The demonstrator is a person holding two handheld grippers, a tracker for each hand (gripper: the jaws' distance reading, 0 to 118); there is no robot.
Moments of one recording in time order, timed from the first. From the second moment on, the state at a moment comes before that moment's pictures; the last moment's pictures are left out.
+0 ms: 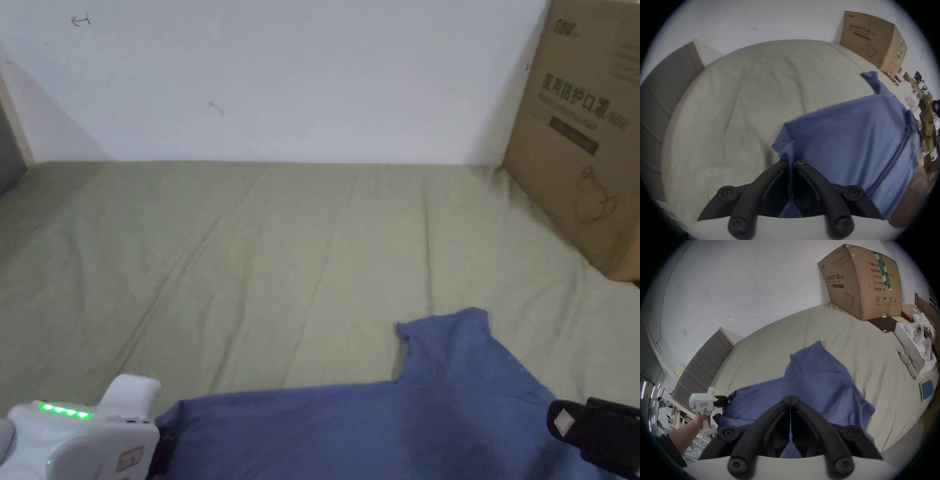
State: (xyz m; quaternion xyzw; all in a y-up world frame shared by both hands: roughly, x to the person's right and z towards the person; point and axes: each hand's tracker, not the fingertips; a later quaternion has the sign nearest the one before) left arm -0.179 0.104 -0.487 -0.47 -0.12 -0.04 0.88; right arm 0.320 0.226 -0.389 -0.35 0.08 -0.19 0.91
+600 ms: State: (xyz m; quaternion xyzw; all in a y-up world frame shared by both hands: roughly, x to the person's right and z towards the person) left arm -0.223 0.178 -0.508 -0.43 -0.09 0.09 0.89; right arm 0.372 0.080 -0.687 -0.62 -0.02 -0.10 0.78
